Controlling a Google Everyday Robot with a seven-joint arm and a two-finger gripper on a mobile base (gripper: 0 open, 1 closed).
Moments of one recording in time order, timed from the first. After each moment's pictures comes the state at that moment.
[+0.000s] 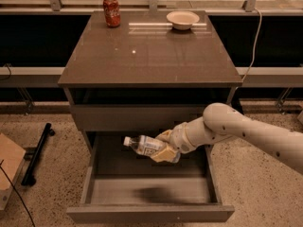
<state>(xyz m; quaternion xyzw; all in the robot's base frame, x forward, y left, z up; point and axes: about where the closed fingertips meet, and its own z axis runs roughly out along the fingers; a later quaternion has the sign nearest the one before) 0.547 -0.038 0.601 -0.57 0.72 0.27 0.30</state>
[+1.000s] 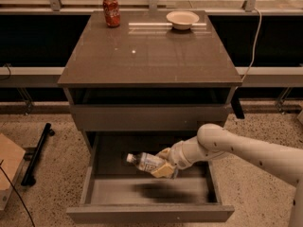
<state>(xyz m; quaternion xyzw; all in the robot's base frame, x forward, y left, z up) 0.537 -0.040 0.496 -0.55 0.74 0.30 0.26</state>
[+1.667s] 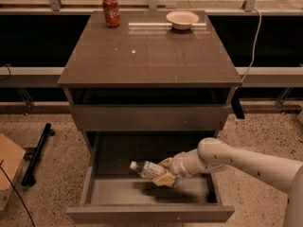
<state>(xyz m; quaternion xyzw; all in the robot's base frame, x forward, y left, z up) 0.529 -0.049 0.441 -0.52 0.76 0.30 0.27</state>
